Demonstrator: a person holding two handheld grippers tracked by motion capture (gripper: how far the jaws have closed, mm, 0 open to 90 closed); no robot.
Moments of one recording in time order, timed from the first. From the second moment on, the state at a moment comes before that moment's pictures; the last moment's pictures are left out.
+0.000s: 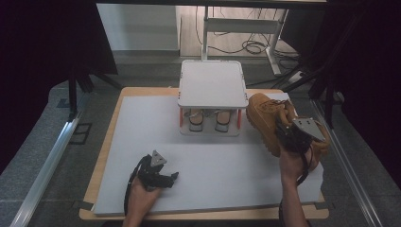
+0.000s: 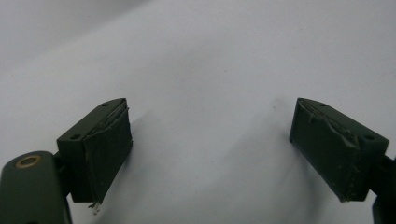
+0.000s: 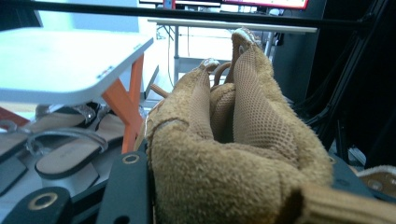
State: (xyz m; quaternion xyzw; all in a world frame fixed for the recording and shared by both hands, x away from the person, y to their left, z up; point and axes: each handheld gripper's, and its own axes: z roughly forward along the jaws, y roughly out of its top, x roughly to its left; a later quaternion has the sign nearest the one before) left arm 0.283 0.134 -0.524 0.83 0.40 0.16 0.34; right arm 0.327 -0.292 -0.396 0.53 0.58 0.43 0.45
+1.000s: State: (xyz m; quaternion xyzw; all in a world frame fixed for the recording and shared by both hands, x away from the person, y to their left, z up) left arm 0.283 0.134 -0.524 0.83 0.40 0.16 0.34; right arm 0.333 -0.294 -0.341 0.51 0.56 0.45 0.48
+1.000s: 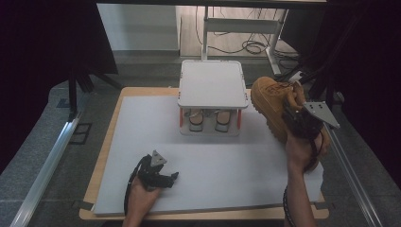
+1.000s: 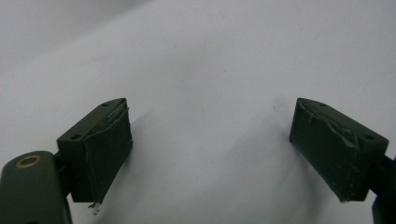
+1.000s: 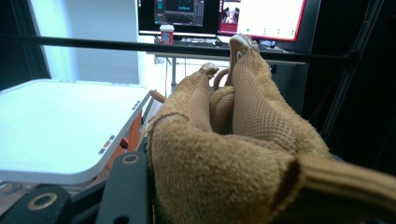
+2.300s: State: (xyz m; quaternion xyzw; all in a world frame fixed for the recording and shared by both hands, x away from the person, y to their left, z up) left arm 0.283 0.134 -0.524 0.83 0.40 0.16 0.34; right arm 0.337 -0.267 -0.295 0.46 0.55 0.51 0.47
